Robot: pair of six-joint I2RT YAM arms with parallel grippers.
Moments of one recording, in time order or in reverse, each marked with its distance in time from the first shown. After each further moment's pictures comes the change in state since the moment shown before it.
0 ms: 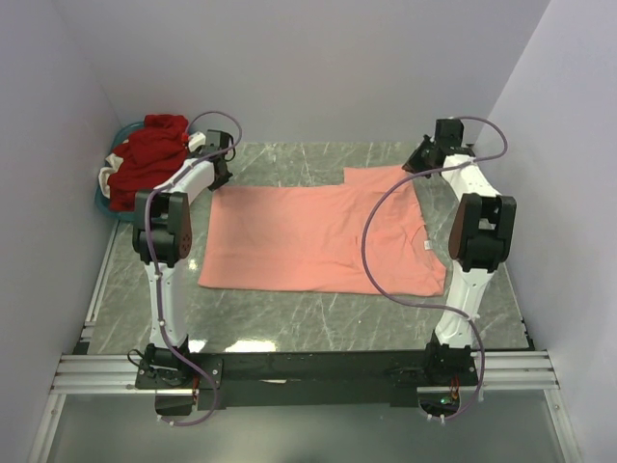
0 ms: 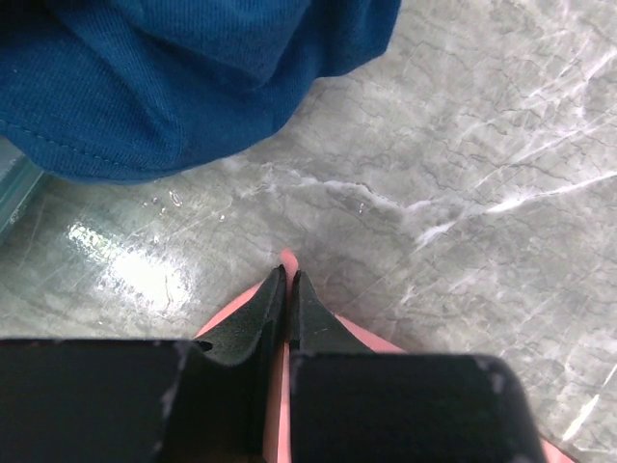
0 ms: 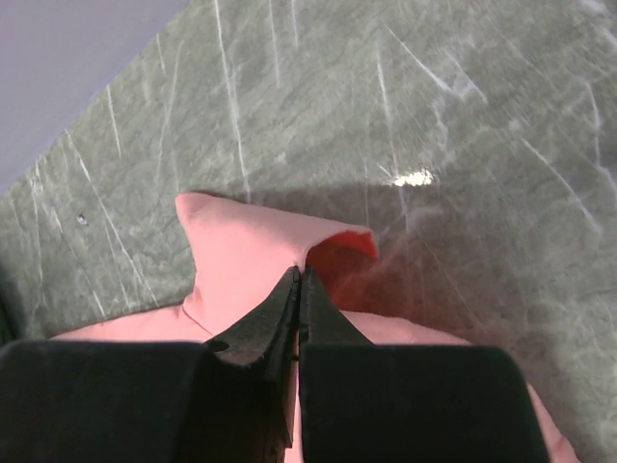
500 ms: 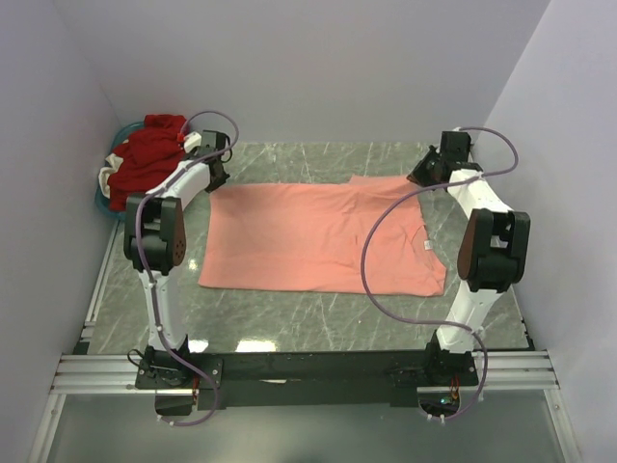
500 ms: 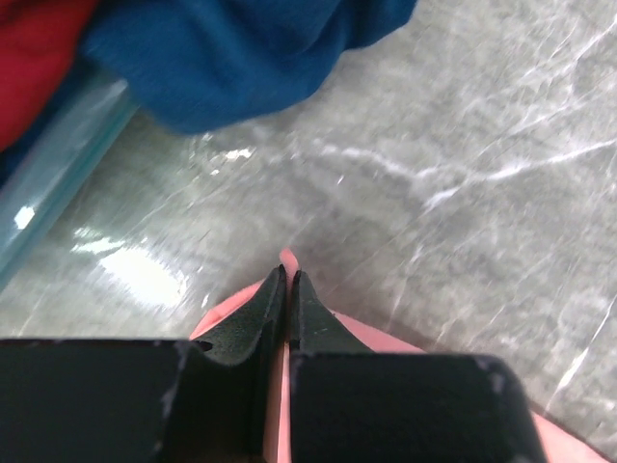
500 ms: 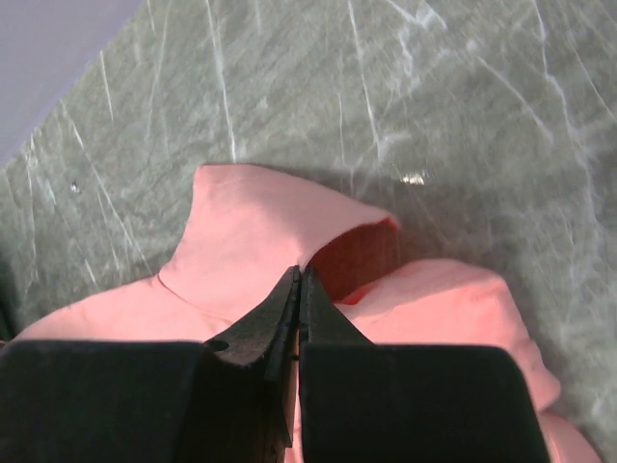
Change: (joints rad) left arm 0.000 -0.101 -0.086 0.000 0.007 -0.003; right arm -0.009 -0.212 -0.276 0.082 0.022 -0.002
